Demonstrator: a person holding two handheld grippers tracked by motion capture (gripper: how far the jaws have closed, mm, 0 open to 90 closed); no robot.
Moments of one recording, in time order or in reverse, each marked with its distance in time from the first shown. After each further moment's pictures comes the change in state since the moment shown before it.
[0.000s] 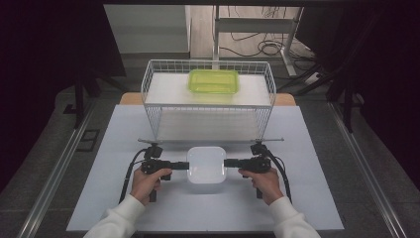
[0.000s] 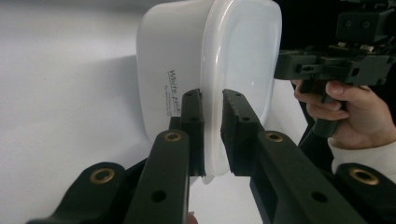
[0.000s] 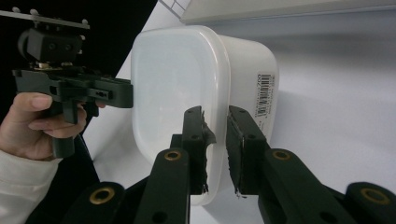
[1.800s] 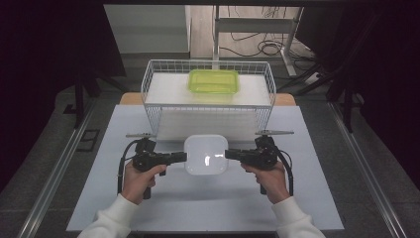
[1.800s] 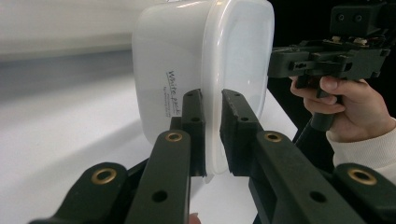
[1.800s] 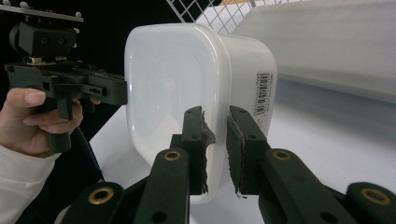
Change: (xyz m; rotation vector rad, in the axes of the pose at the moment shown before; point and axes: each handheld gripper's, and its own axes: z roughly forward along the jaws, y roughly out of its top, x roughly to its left) left arm -0.055 0.009 -0.040 -0.130 0.006 0.209; right arm 0.052 0.017 -0.035 -0.119 -0.011 -0.200
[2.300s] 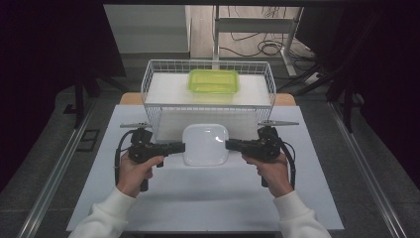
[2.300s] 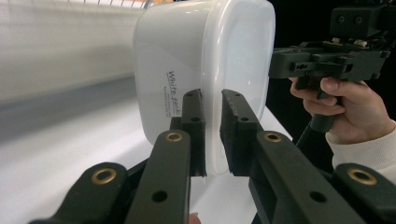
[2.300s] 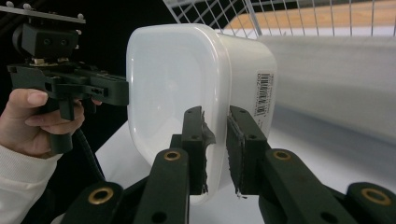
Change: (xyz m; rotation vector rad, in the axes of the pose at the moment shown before) left arm -0.018 0.028 -0.017 -0.039 0.003 0.046; right arm 0.018 0.027 -0.013 -0.047 0.006 -0.046
